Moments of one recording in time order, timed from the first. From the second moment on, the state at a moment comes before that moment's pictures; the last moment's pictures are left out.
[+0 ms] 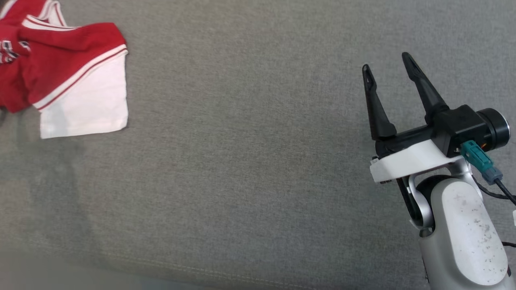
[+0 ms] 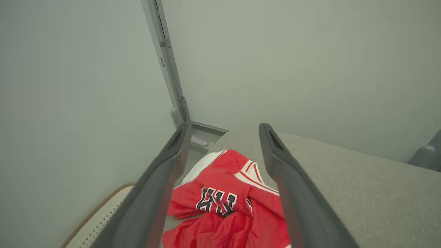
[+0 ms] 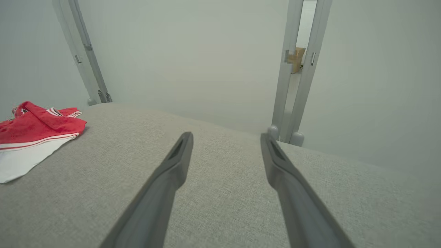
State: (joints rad) left arm -0.82 0.54 -0.01 0.54 -0.57 0.00 0.04; right arm -0.35 -0.05 0.10 -0.08 -0.02 0.13 -0.04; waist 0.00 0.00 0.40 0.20
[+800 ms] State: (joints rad) left arm -0.96 0.52 -0.10 1.00 -0.54 -0.09 -0.08; right arm -0.34 -0.05 0.09 -0.06 -0.02 0.13 -0.09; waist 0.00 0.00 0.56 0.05
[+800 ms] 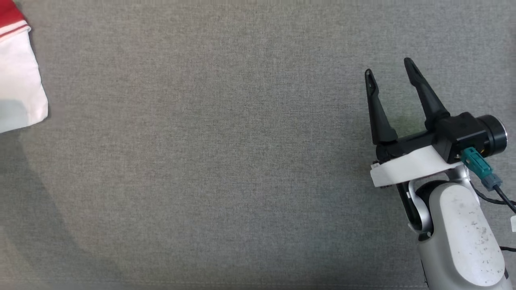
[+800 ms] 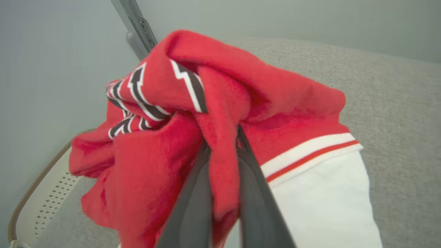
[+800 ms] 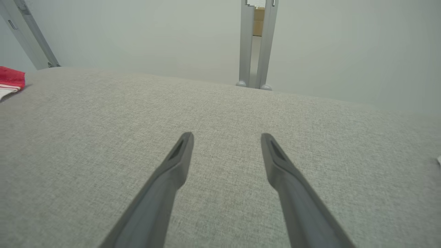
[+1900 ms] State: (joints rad) left arm -0.89 0.14 -0.47 0.55 -0.58 -0.11 -0.02; right arm -0.14 -0.05 0.04 0.17 0.16 0.13 -0.21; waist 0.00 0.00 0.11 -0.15
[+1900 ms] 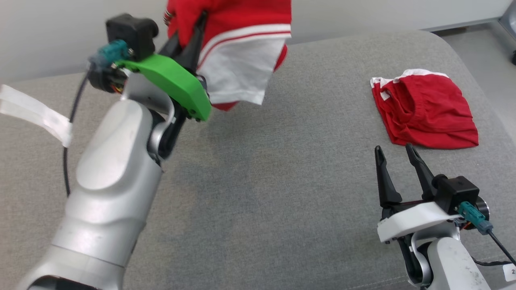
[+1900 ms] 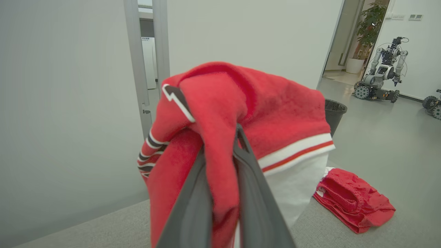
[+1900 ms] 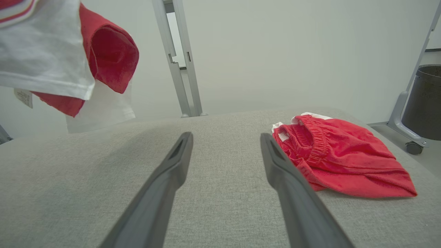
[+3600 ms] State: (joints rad) left arm -0.27 0.13 -0.36 0.47 -0.49 0.01 -0.26; right arm -0.06 -0.05 0.01 0.27 0.18 0.13 -0.24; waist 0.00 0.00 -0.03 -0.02
